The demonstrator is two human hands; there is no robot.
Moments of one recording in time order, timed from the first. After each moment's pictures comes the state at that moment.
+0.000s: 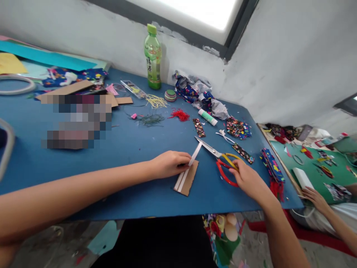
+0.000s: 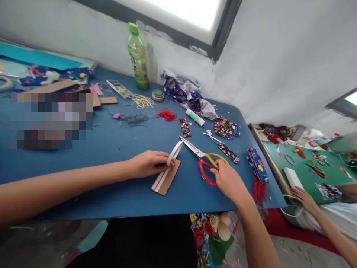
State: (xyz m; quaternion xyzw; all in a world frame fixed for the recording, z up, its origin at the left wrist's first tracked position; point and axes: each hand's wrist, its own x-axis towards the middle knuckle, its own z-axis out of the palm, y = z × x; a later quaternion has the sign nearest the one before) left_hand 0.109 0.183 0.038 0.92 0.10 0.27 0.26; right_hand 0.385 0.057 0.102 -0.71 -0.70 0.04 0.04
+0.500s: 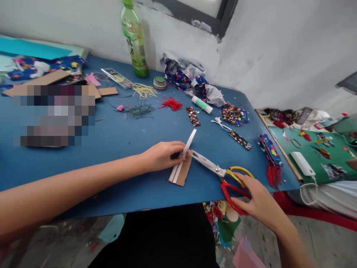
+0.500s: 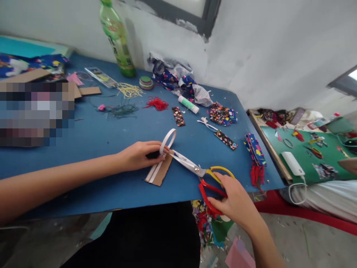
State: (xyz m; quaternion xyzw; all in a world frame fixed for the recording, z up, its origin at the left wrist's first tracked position) left_hand 0.107 0.180 0.042 0.92 0.15 0.25 0.27; right_hand 0.386 -0.033 0.092 -0.70 -0.71 0.10 0.06
